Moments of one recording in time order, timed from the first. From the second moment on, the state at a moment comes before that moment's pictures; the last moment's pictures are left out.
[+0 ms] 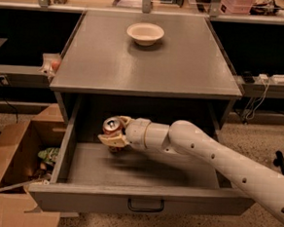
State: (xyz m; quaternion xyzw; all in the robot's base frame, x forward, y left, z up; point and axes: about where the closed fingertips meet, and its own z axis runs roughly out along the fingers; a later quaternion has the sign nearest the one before) arm 0.597 0.083 0.685 -0.47 0.64 0.31 0.53
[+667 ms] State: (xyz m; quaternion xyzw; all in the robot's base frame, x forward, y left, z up) arm 0.597 0.084 0.685 -0.47 0.64 0.31 0.53
